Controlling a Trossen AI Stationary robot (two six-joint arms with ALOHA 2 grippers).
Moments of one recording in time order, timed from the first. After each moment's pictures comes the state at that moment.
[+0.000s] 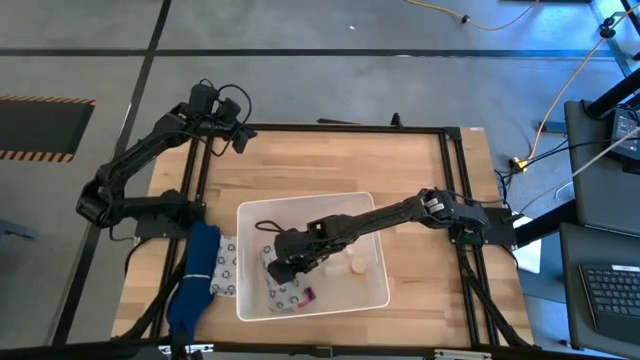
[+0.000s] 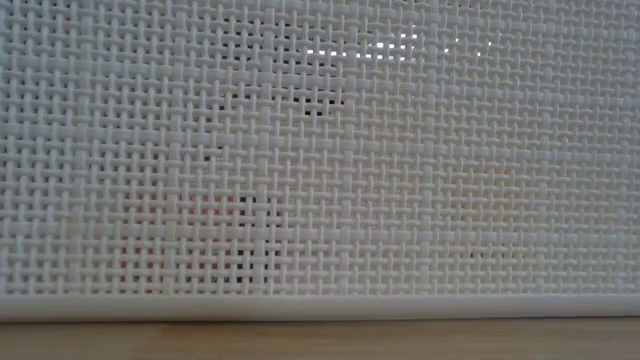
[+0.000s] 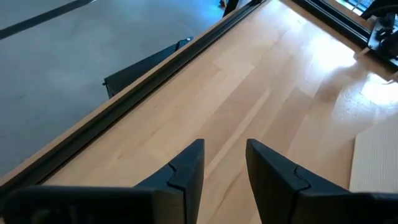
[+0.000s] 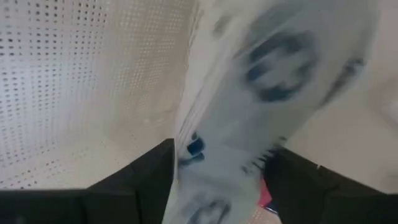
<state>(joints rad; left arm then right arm) 1.06 1.09 0.86 -0.53 0.48 0.07 0.25 2.32 2.07 -0.71 -0.21 1.27</state>
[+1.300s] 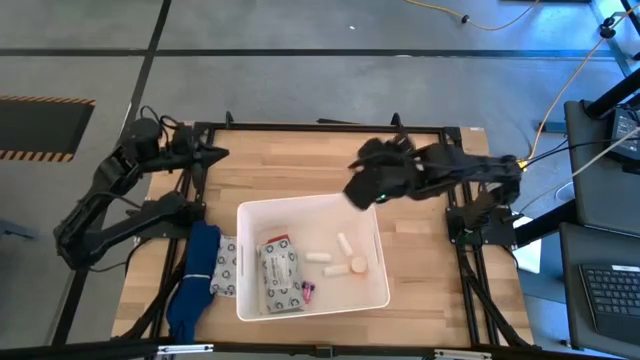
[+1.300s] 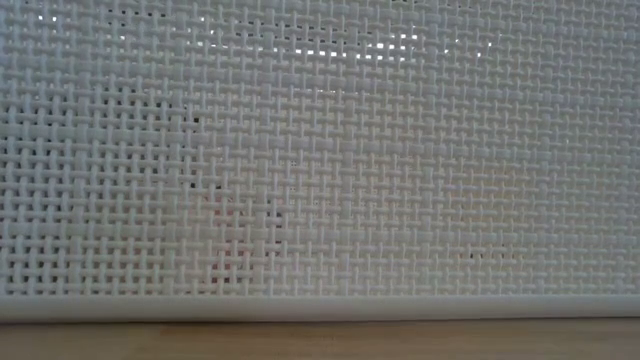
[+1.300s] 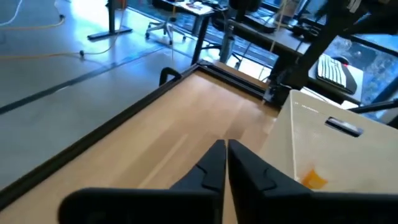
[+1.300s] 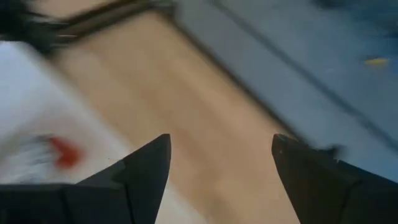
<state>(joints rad) 0.82 0.46 0.86 -0.71 0.44 -0.17 0.21 1.81 2.27 -1.51 0.70 0.70</state>
